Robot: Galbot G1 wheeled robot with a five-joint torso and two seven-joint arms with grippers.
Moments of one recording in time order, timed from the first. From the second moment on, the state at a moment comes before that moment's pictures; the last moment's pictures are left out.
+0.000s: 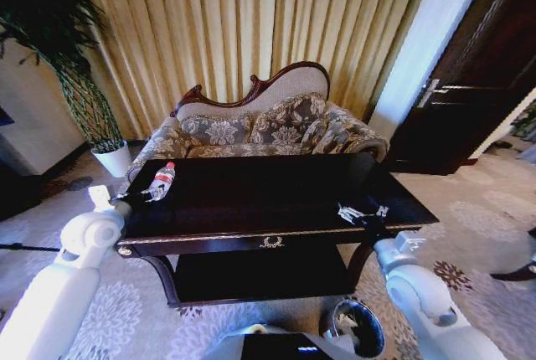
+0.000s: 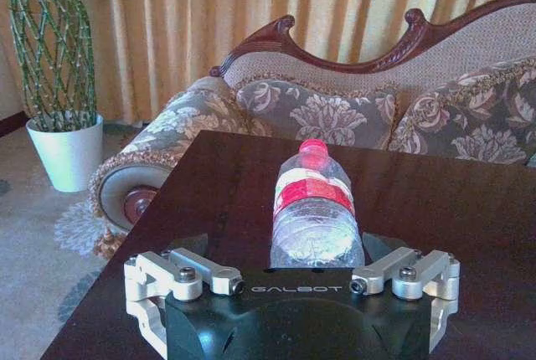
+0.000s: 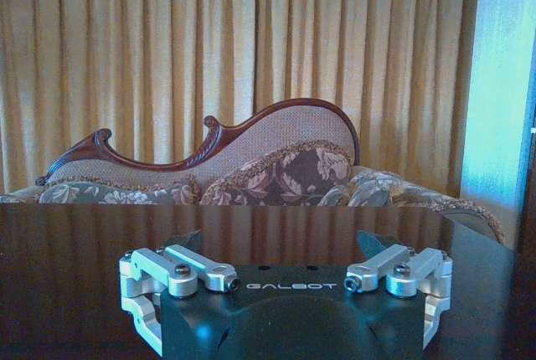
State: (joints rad) left arm 1.17 -0.86 -0.71 -1.98 -0.98 0.71 -0.36; right arm -1.60 1.04 0.71 2.22 0.54 -0.19 0.17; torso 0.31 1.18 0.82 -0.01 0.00
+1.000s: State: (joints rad) left arm 1.14 -0.90 -0.65 -1.93 -0.93 0.67 -0.34; right arm -1.60 1.02 0.71 2.19 0.55 -0.15 0.19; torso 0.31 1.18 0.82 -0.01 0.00
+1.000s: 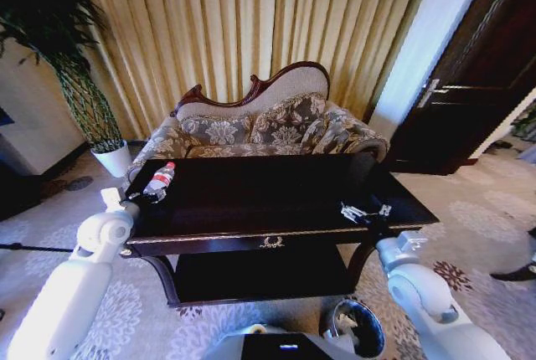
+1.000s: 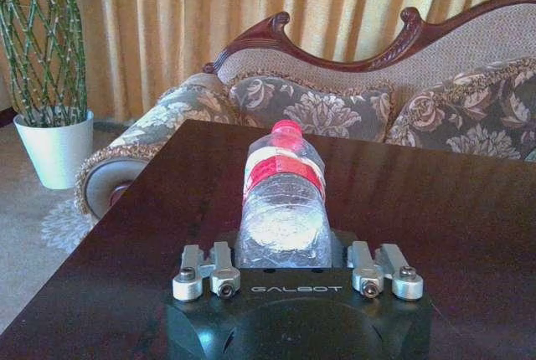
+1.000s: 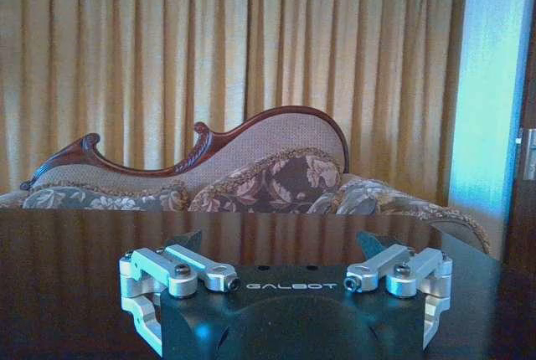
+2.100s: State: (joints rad) left arm 0.59 -0.61 0.05 -1.97 0.14 -0.15 -0.02; right arm -1.29 0.76 0.57 2.44 1.30 -0.25 0.25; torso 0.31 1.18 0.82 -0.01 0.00
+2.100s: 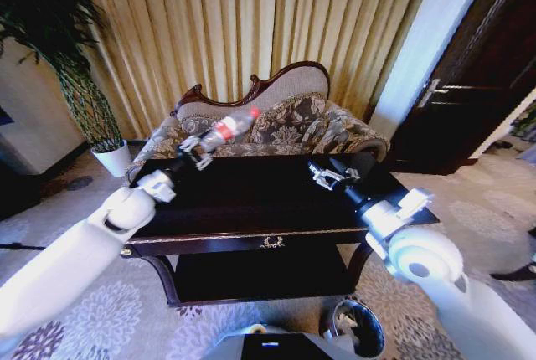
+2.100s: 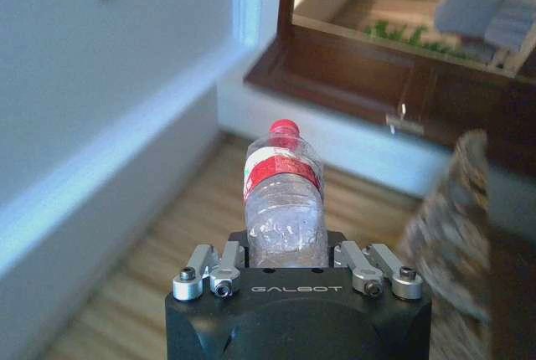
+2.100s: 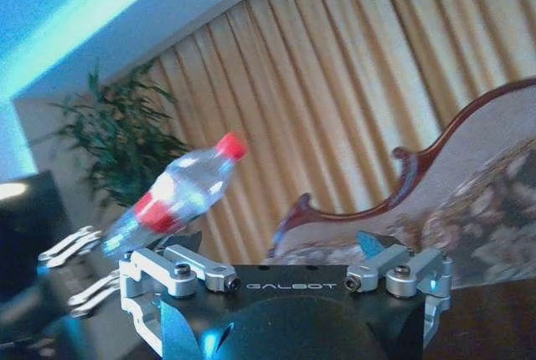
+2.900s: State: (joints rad) left arm 0.31 -0.67 0.44 -2.07 0.18 -0.03 -0.05; right arm -1.14 0.80 0.51 2.36 1.38 -0.26 0.25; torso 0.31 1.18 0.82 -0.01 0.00
